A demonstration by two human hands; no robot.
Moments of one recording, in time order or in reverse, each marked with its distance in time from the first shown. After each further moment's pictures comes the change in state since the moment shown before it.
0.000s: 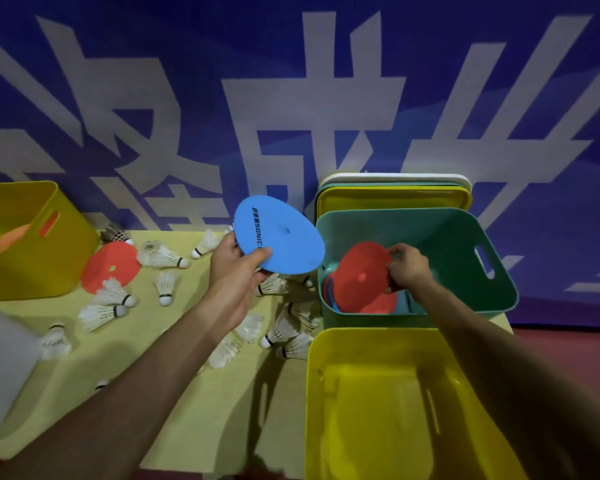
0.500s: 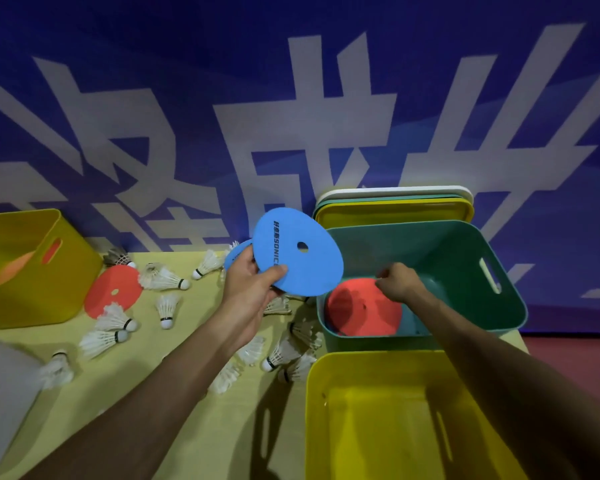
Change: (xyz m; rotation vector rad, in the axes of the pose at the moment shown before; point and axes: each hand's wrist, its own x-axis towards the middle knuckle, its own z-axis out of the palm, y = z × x) left_hand 0.007 0.000 0.025 0.057 -0.110 -0.004; right_hand 0.025 -0.002 0.011 -0.373 -0.134 -0.102
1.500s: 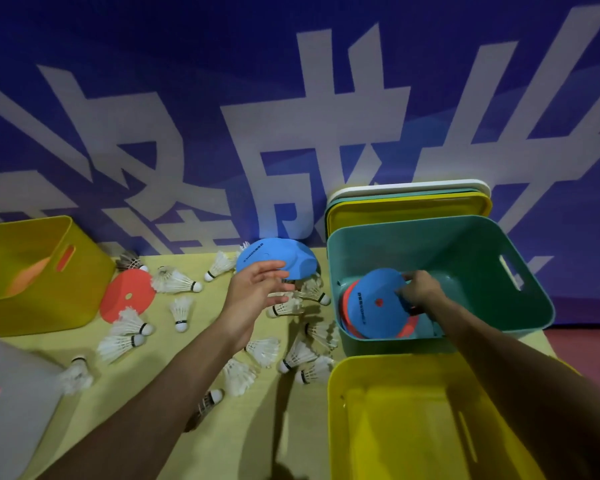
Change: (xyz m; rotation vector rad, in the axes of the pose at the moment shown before) left_hand 0.025 -0.013 -0.041 0.259 -0.008 -0.086; right_hand 0.007 0.016 0.015 0.228 -0.038 0.214
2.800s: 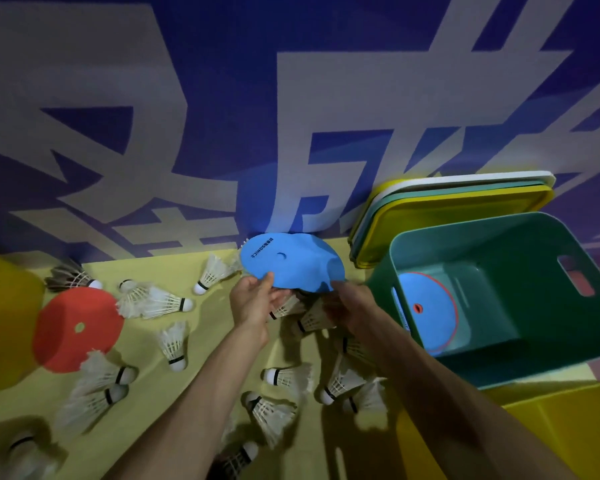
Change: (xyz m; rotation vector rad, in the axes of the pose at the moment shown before) left_hand 0.169 -0.080 -0.068 -0.279 0.159 -0.362; right_hand 0.004 -0.152 0.174 0.902 -0.021 0.484
